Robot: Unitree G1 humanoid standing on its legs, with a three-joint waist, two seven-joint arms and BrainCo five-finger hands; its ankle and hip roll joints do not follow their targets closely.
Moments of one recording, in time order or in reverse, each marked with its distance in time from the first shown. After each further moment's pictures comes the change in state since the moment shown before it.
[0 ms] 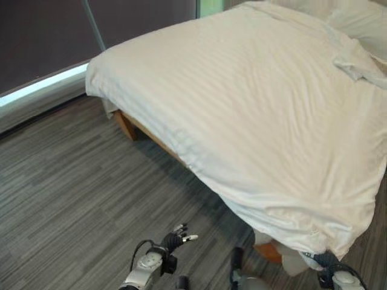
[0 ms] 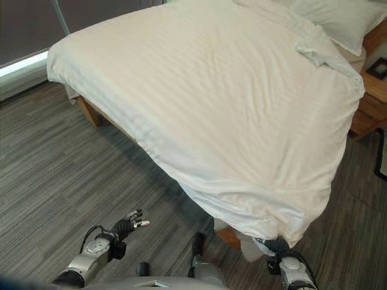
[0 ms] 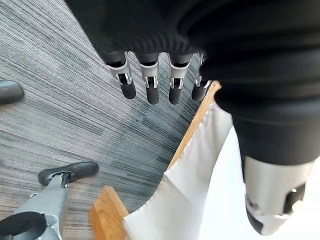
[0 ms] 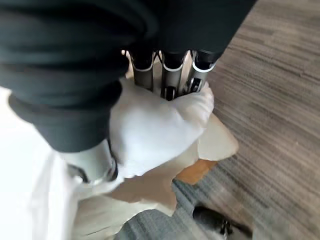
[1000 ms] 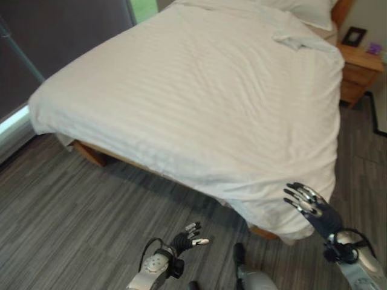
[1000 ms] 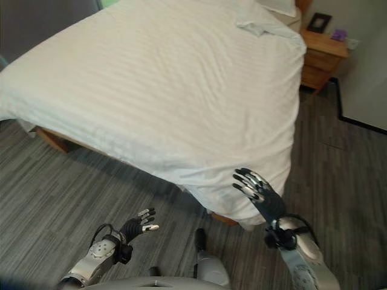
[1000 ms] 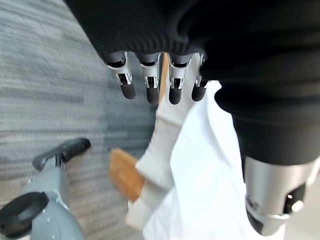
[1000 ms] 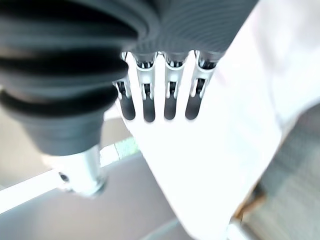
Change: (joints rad) left arm 0.087 -0.002 -0.045 -0.160 0.037 -0.043 -0.034; right arm 0.298 -0.126 0.087 -1.333 0.694 0.079 0.180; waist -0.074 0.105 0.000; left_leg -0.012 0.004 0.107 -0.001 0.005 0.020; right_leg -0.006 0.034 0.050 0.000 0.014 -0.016
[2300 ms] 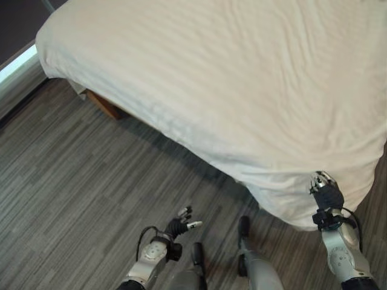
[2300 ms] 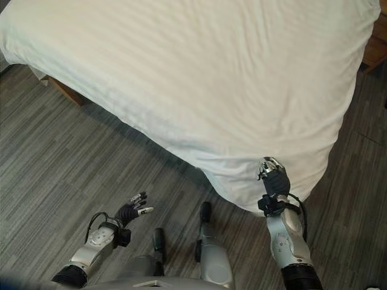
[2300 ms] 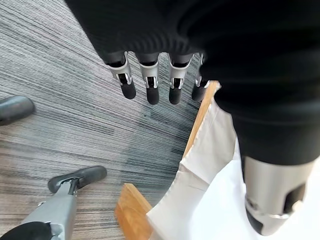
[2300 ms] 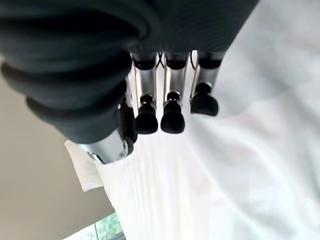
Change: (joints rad) left arm -0.096 -0.003 0.065 0.001 -0.009 -0.003 0.104; right arm -0.255 0.123 -0.147 0.375 -0.036 -0.151 -0.283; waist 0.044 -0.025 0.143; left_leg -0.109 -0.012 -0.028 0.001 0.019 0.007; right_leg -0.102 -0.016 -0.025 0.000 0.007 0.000
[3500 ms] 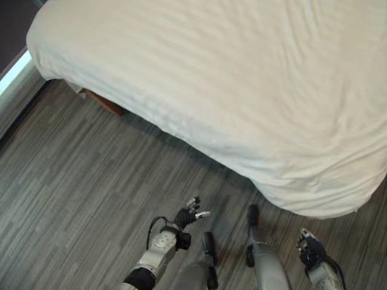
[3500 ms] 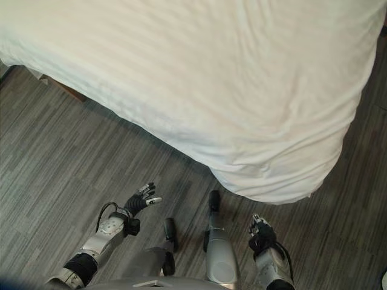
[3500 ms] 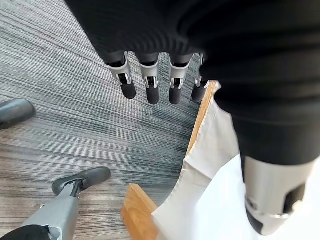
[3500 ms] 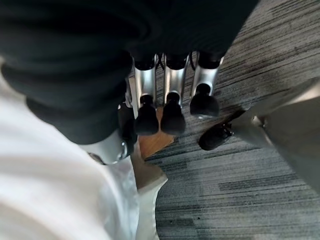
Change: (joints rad) left arm -0.086 -0.051 -0.046 0.058 -0.031 -0.026 0.025; right arm 0.049 0.127 0.017 0.589 0.126 0.050 0.025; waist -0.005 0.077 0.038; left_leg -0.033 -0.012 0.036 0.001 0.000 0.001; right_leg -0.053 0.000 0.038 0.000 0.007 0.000
